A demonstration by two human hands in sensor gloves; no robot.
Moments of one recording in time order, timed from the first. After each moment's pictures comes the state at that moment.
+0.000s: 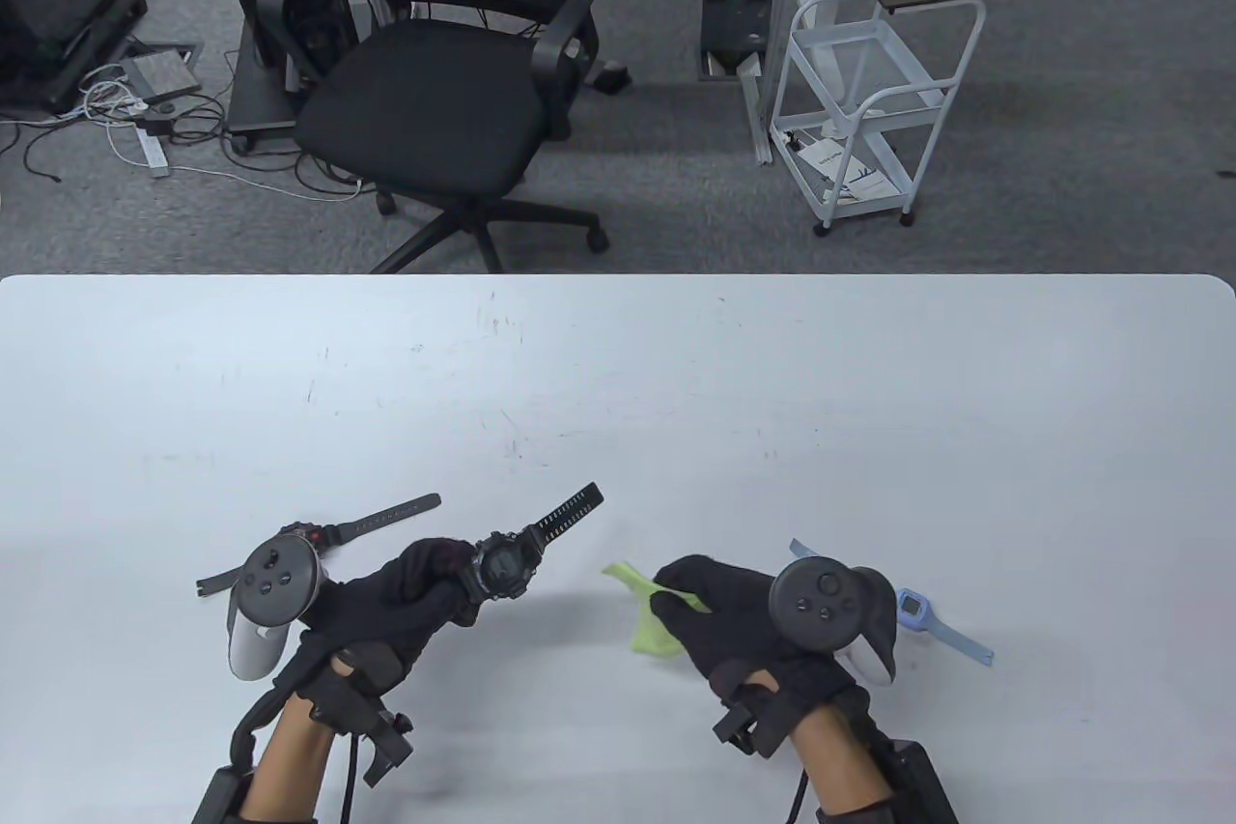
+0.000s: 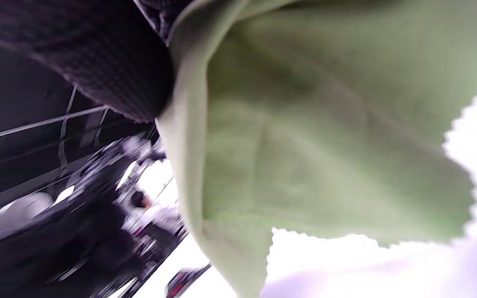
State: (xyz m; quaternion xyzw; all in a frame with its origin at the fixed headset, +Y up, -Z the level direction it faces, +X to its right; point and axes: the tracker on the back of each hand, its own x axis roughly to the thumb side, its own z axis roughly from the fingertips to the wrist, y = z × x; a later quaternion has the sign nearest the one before) left_hand -0.261 -0.712 -0.275 -0.10 -0.22 0.58 0.78; right_hand 0.105 -0.698 -0.260 0.23 0.02 0.88 0.41
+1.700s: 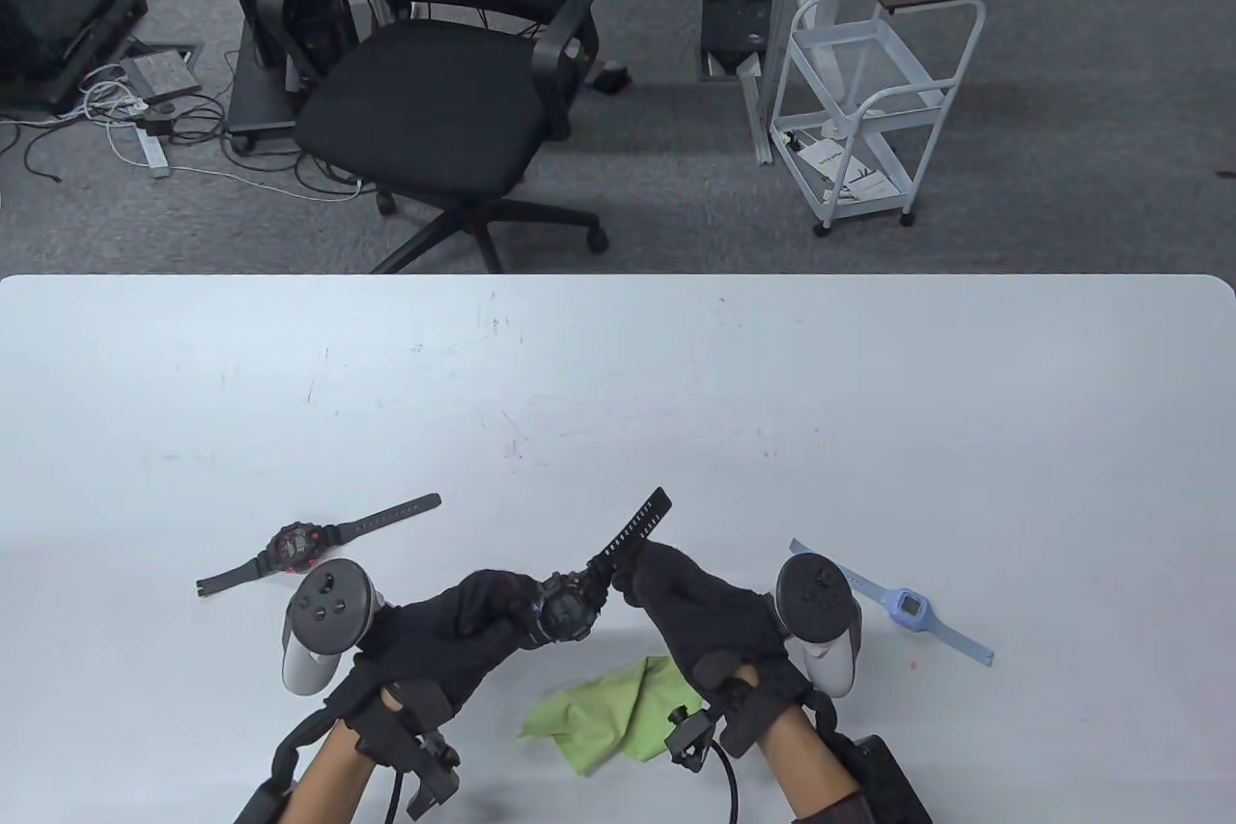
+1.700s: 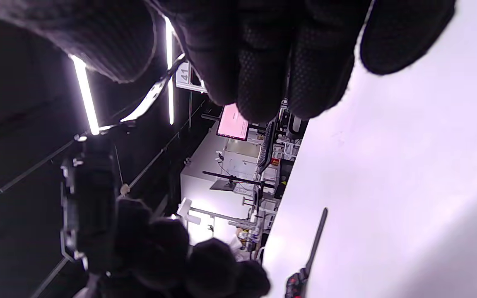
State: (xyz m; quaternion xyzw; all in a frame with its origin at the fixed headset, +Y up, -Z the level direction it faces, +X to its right) left_hand -0.207 -0.708 -0.254 -0.11 -0.31 0.57 0.75; right_hand 0.098 -0.737 -0.270 0.15 0.08 0.73 0.66
